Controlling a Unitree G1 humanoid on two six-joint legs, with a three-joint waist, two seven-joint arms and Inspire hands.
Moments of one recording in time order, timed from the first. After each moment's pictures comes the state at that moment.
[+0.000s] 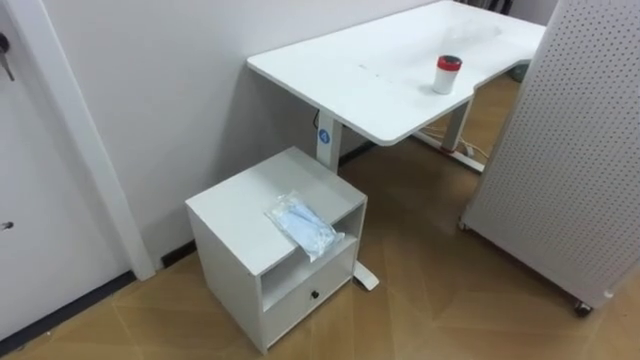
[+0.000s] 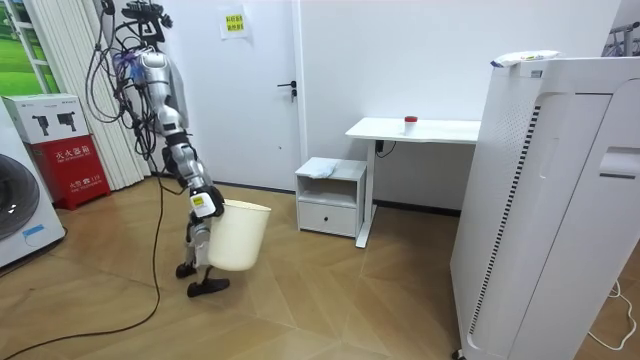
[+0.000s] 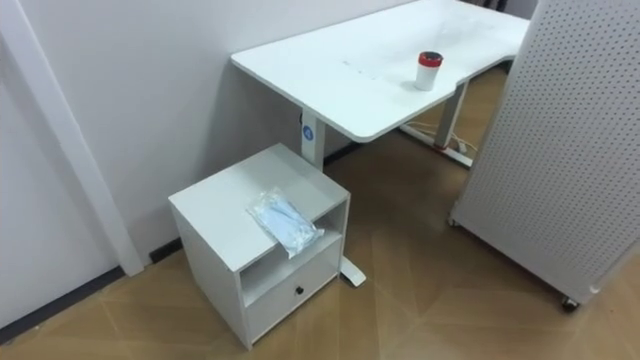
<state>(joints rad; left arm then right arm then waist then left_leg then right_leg) 0.20 0.22 0.21 1.23 0.27 0.04 0.20 0.08 -0.22 -0.13 1.35 0.47 -0.02 0.01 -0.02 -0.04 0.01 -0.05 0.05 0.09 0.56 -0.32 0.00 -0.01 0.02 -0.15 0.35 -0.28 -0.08</state>
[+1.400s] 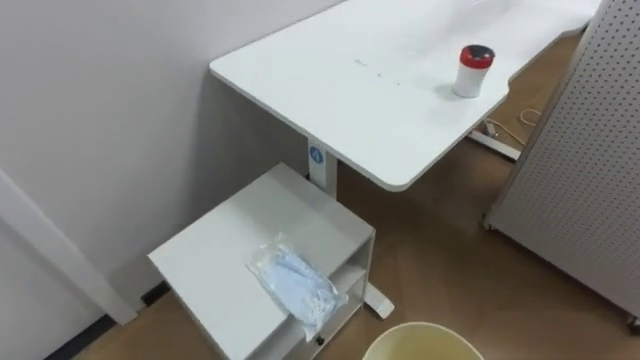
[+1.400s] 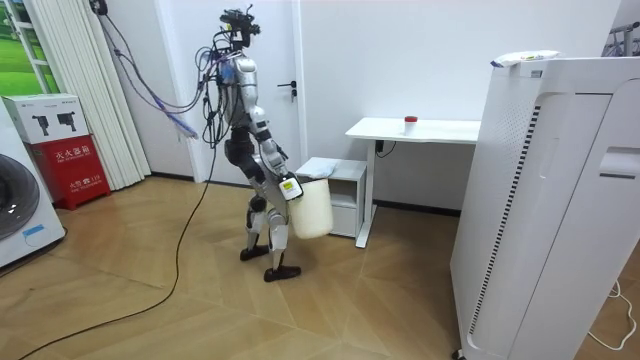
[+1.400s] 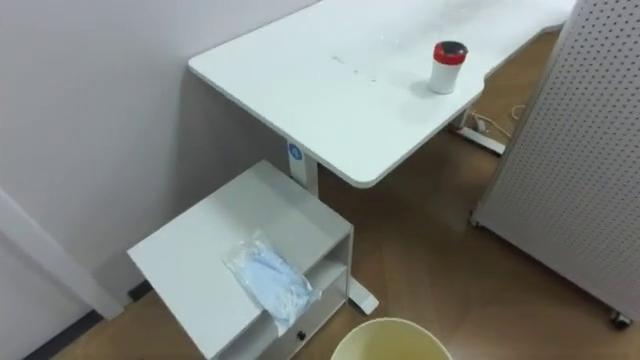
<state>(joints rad) -0.20 0.17 -0.06 1.15 0.28 -0.13 0.30 -0.12 -0.22 0.08 1.31 0.46 -0.08 0.02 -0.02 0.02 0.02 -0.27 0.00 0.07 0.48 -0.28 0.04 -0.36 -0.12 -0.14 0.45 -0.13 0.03</state>
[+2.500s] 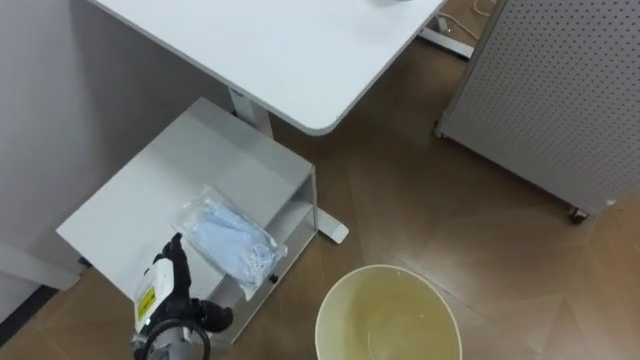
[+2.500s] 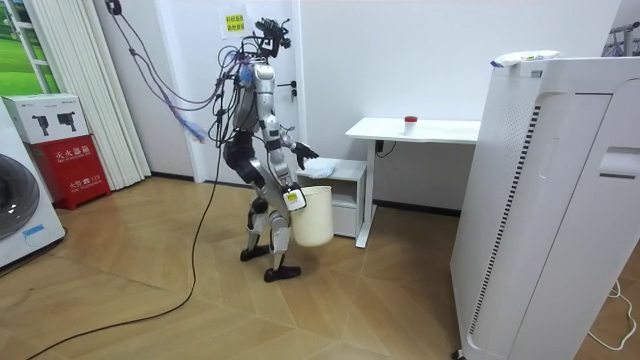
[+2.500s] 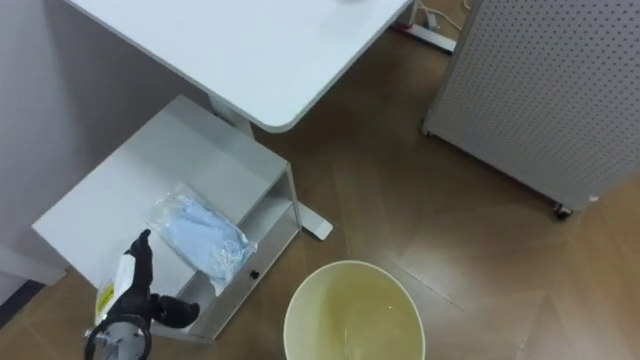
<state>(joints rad) -0.50 0.19 -0.19 1.23 0.34 -0.17 0.61 -0.31 -0.23 0.26 1.34 0.55 -0.13 0.07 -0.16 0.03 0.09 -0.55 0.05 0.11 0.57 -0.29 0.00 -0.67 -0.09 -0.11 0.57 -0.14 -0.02</state>
